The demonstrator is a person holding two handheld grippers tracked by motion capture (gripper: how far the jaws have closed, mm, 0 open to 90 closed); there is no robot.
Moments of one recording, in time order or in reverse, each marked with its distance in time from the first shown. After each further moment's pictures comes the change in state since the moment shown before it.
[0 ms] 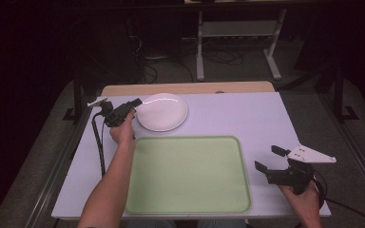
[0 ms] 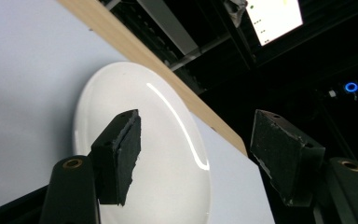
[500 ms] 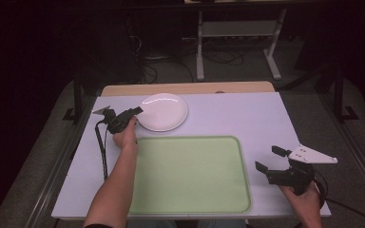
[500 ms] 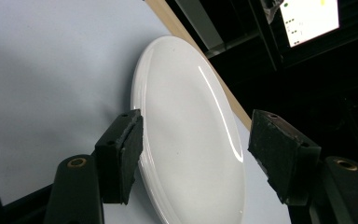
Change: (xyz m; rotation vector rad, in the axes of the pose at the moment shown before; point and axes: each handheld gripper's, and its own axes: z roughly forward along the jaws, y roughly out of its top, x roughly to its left) left arm 0.024 -0.015 0.009 0.018 0.087 -0.088; right arm 0.000 0.000 -0.002 -0.007 0.009 0.002
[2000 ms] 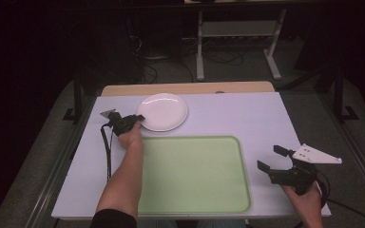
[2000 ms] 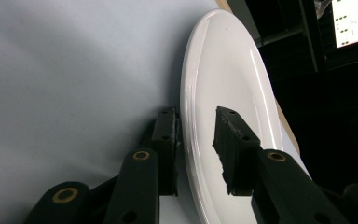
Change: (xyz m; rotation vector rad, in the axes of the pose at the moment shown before) left arm 0.008 -0.010 0.019 0.041 0.140 -0.079; right arm -0.003 0.000 -0.004 -0.029 0.008 0.024
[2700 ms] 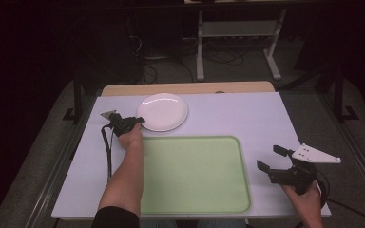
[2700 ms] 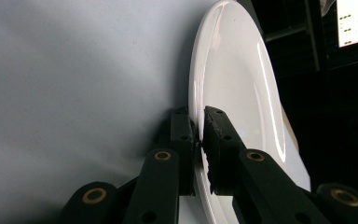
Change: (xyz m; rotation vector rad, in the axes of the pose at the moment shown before) left arm 0.004 -0.001 0.001 0.023 -0.001 -0.039; right arm -0.001 -0.001 0.002 0.008 -0.001 0.002
